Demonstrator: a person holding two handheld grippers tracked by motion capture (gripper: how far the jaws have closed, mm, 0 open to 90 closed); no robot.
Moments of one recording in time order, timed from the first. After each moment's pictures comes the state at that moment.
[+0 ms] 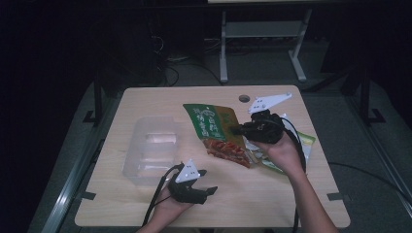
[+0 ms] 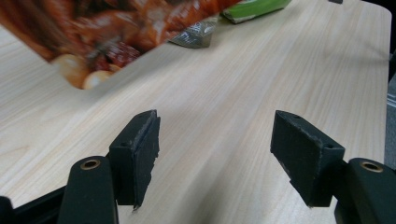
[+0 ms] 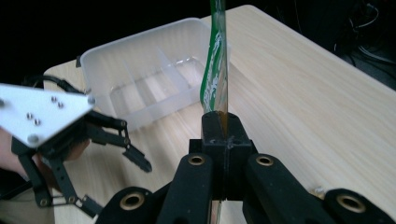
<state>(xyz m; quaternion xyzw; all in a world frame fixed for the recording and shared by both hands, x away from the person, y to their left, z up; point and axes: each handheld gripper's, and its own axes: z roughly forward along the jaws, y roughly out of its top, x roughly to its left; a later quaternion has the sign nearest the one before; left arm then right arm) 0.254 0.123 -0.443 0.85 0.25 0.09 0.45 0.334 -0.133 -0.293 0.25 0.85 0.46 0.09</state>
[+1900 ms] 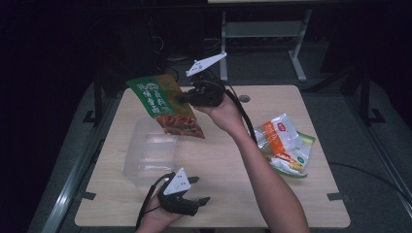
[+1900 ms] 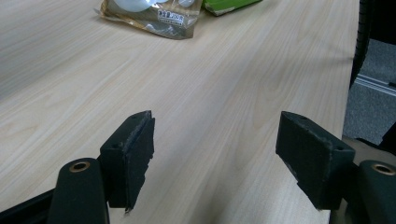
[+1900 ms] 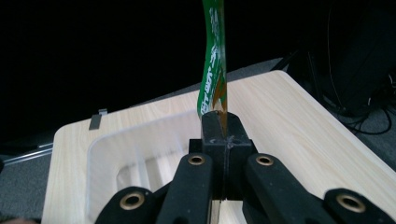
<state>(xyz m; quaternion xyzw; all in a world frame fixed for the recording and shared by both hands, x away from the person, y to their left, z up) 0.229 0.147 -0.435 0.86 0.22 0.10 0.45 0.407 -0.001 -0.243 0.18 0.85 0.50 0.08</state>
